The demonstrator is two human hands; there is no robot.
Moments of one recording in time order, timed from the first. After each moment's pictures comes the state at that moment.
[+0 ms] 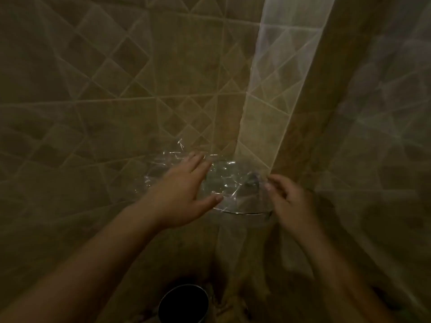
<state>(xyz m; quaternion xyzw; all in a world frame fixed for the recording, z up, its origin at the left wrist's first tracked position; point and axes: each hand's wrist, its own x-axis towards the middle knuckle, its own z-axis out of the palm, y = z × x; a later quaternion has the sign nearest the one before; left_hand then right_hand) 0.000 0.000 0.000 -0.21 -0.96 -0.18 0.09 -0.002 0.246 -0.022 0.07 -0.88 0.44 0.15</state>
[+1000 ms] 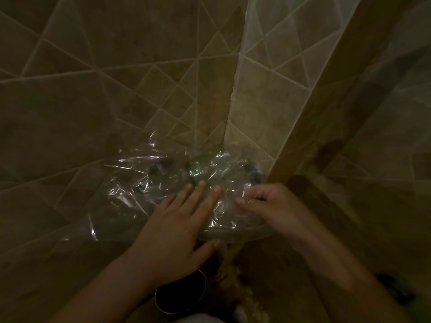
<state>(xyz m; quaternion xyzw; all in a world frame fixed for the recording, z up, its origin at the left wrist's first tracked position) -0.038 0.002 -0.074 -0.29 -0.95 -0.12 0.03 -0.048 0.217 -0.031 -0.02 -0.82 0.56 -0.13</state>
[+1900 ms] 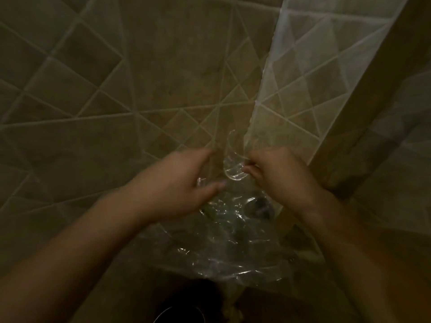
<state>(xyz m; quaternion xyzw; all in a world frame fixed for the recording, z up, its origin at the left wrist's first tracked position) -0.109 -0.017 0.038 -0.27 -0.93 -0.23 0.13 -0.141 0.205 0.042 0.21 -0.96 0.08 0.17</state>
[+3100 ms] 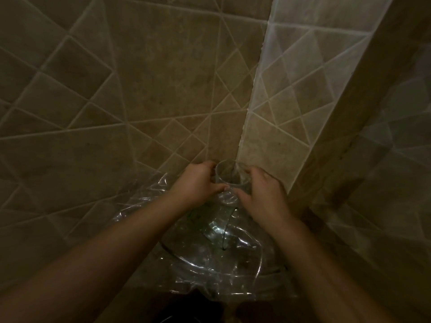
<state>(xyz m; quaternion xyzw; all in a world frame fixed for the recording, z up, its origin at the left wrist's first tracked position) -0.193 0.035 -0.026 -0.15 -0.92 -0.37 0.07 -0.159 0.208 -0.033 0.08 -0.94 0.24 0.20</state>
